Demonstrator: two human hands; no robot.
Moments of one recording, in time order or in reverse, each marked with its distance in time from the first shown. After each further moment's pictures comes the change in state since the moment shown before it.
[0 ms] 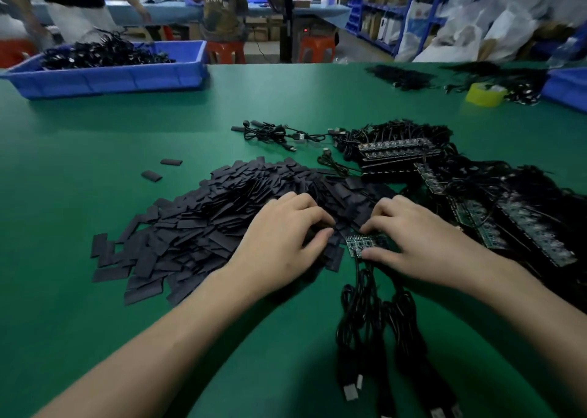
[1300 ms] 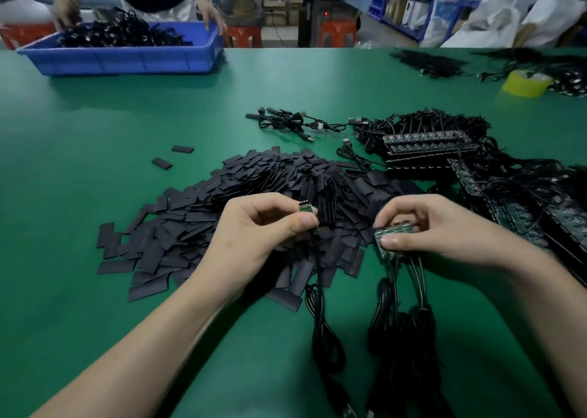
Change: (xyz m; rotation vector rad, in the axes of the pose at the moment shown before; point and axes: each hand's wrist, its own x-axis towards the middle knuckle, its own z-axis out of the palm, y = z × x) left_hand -0.024 -0.026 -0.015 -1.139 0.185 -0.447; right_hand 0.023 0.011 -0.008 0.924 -0.178 0.068
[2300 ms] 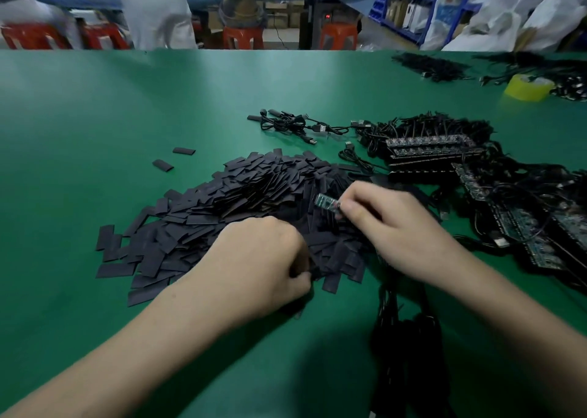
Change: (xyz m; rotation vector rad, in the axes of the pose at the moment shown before) left_hand -0.006 0.032 0.007 1.527 -0.343 0.081; right_hand 0.019 -0.042 0.051 -0.281 0.332 -0.243
